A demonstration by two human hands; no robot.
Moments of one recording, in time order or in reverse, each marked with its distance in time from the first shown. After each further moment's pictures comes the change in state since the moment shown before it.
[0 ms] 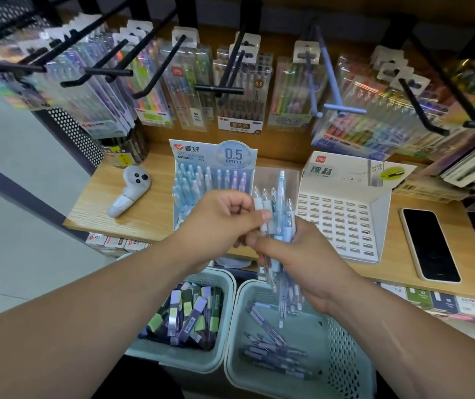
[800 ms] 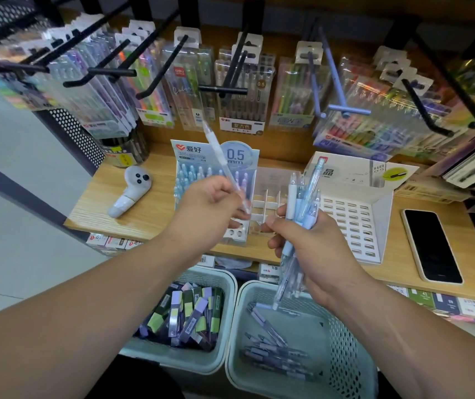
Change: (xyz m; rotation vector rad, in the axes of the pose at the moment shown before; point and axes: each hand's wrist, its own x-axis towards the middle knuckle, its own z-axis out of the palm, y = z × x) left_hand 0.004 0.001 -0.012 0.014 0.219 -0.048; right_hand 0.002 -0.010 0.000 0.184 0.225 0.024
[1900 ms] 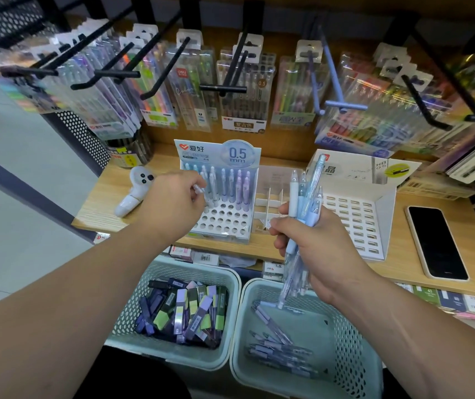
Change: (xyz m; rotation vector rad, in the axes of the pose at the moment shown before) left_hand 0.028 -0.028 -0.055 0.853 0.234 0.472; right_hand -0.001 0.002 -0.005 -0.060 -0.003 -0.020
